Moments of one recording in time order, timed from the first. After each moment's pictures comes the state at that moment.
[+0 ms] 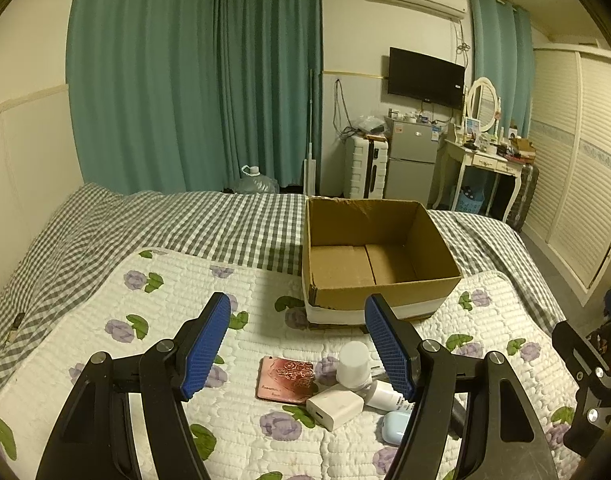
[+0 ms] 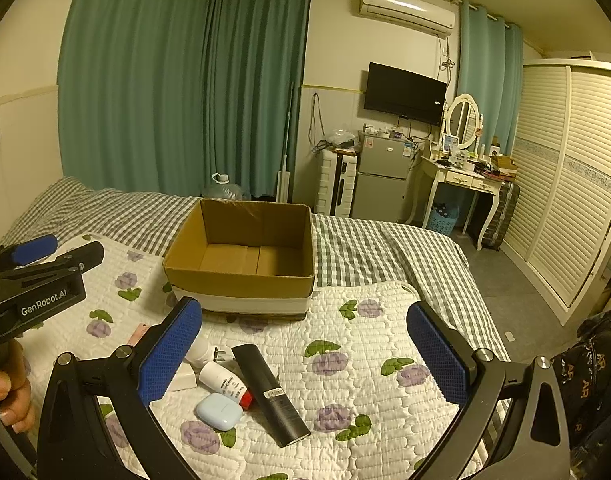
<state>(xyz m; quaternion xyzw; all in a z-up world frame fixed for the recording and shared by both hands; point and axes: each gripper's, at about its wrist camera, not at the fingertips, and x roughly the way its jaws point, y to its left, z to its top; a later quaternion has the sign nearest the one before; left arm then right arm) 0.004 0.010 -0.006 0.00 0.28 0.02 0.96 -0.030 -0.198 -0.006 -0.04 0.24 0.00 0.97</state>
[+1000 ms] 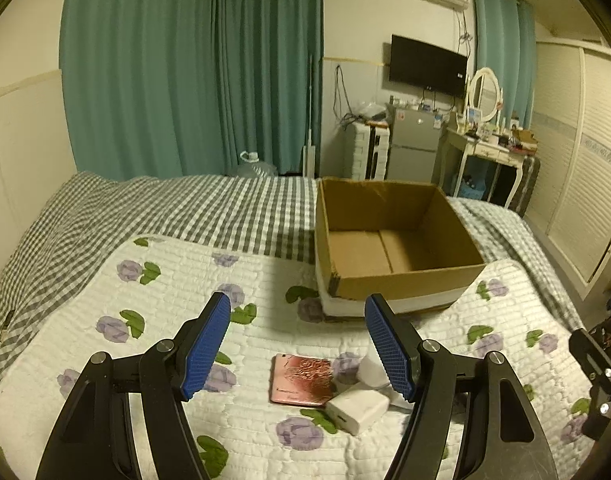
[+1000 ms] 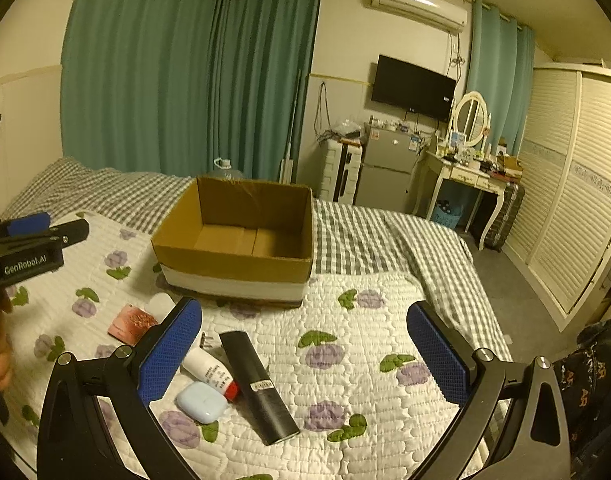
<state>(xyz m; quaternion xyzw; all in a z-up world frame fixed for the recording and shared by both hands) 0.034 0.035 -0.037 0.00 0.31 0.02 0.95 -0.012 -0.202 -0.039 -0.07 0.27 0.00 0.96</state>
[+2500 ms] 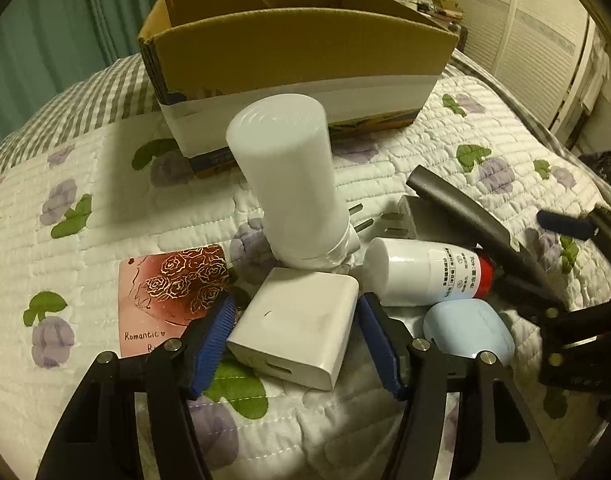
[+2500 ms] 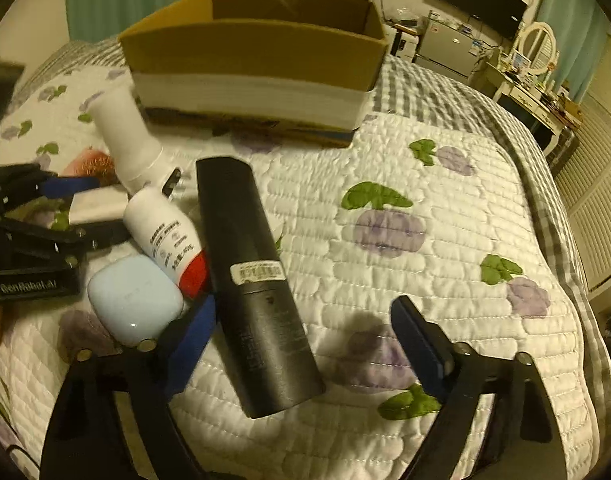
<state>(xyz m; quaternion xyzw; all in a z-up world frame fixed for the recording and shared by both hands) 0.082 -0.022 -0.188 0.09 0.48 -0.15 0.86 0.055 -0.202 -0.199 -0.11 0.46 0.06 0.88</state>
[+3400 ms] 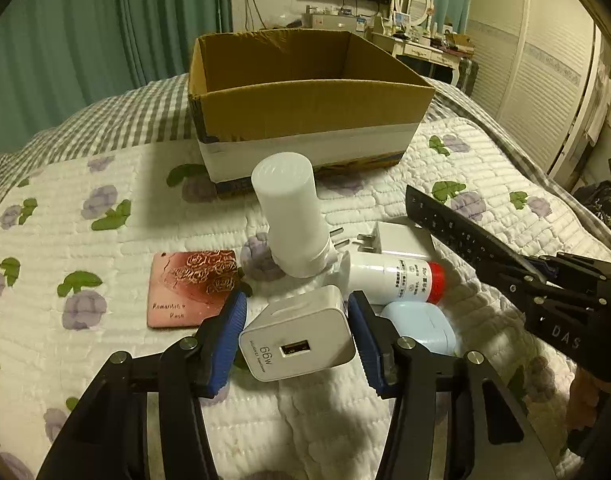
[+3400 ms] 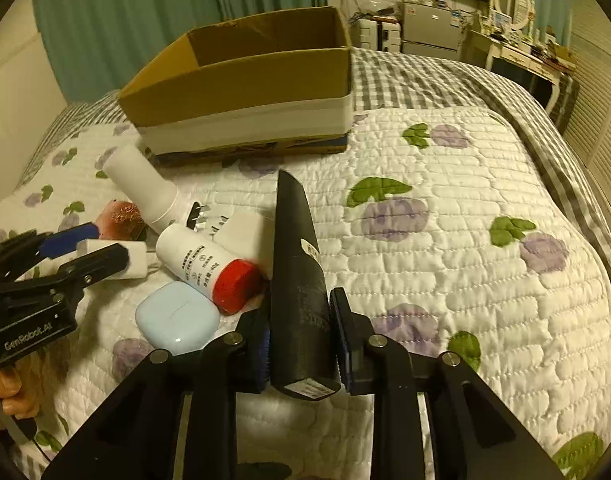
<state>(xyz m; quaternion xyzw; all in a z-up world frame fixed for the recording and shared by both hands) 0.042 -0.017 -0.150 0.06 0.44 -0.12 0.89 0.041 -0.222 -0.183 0.02 0.45 0.07 0.89</state>
